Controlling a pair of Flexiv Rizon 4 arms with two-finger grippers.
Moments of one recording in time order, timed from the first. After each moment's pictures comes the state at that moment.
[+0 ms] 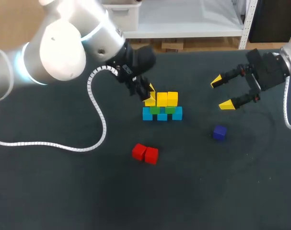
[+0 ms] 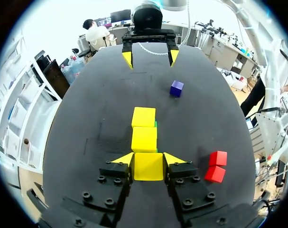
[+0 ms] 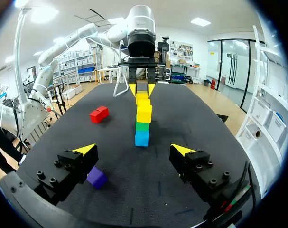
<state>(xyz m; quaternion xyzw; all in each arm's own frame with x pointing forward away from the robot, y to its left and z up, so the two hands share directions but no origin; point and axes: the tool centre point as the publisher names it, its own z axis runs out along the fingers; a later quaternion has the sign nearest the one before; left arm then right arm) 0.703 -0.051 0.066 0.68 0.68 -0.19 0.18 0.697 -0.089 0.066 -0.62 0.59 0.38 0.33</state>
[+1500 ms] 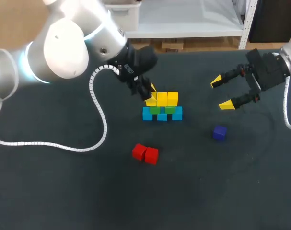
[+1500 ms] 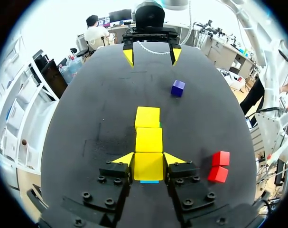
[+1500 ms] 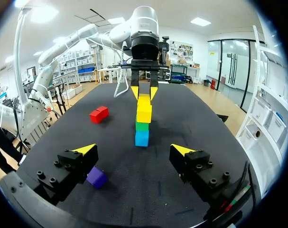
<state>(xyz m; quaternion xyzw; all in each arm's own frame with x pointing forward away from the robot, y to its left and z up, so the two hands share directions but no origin) 0.710 -0.054 0.059 0.68 0.68 -0.20 0.18 0.697 -0.089 0.066 -0.62 0.59 0.38 0.33</state>
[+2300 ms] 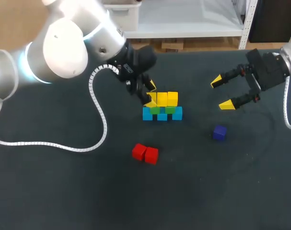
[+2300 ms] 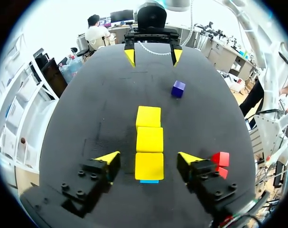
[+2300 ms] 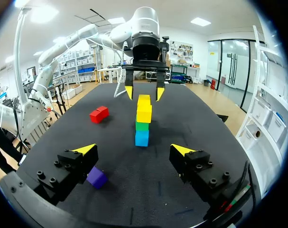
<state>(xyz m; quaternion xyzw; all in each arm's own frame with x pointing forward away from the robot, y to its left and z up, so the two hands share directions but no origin) 0.711 -0.054 0.059 0.67 0.69 -0.21 0.18 0.697 -0.089 0.066 -0.62 0.59 0.38 0.33</state>
